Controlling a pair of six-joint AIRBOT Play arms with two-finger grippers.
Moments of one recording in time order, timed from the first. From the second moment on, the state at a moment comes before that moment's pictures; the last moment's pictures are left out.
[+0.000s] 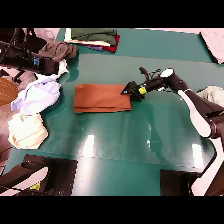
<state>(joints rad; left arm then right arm) -0.07 -1.04 1.40 1.39 -1.25 -1.47 0.29 -2.04 1.71 -0.58 1.26 1.43</state>
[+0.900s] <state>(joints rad) -0.07 -1.04 1.40 1.38 -1.24 -1.46 0.02 -1.43 1.28 -0.65 1.09 1.47</state>
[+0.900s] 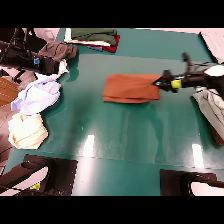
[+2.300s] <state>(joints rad) -0.07 -1.04 1.40 1.38 -1.26 -1.46 -0.65 -1.65 2.12 -0.55 1.07 1.36</state>
